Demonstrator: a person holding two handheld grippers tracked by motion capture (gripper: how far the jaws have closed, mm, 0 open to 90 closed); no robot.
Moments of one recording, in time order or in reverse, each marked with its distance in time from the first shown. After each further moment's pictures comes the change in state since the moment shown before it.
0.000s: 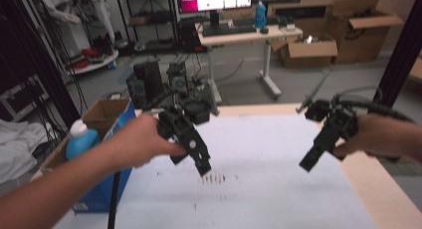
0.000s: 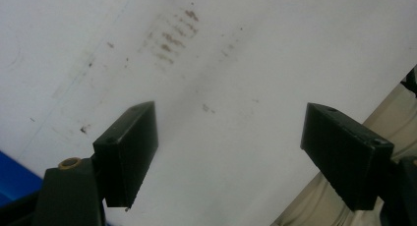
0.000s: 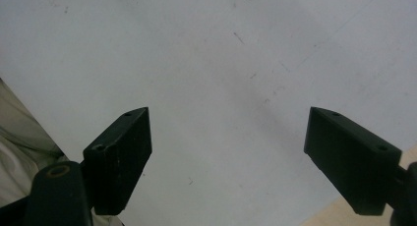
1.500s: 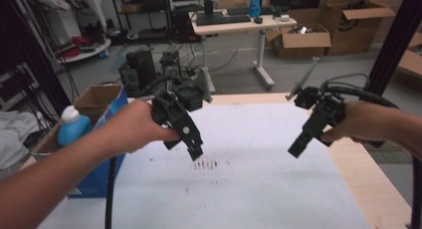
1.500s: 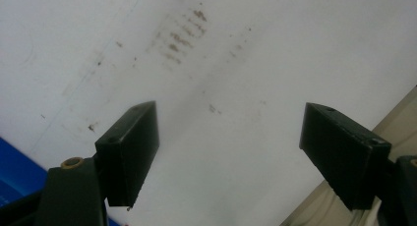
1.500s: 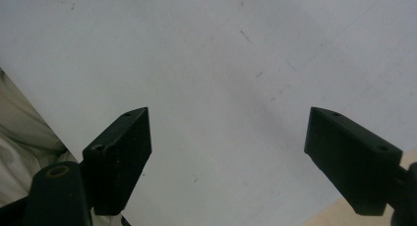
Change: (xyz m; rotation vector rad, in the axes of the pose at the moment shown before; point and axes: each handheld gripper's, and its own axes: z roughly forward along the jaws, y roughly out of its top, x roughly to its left) left arm -0.007 0.001 0.004 0.001 0.044 -0.004; right arm 0.006 -0.002 -0.001 -0.001 -0.002 -0.017
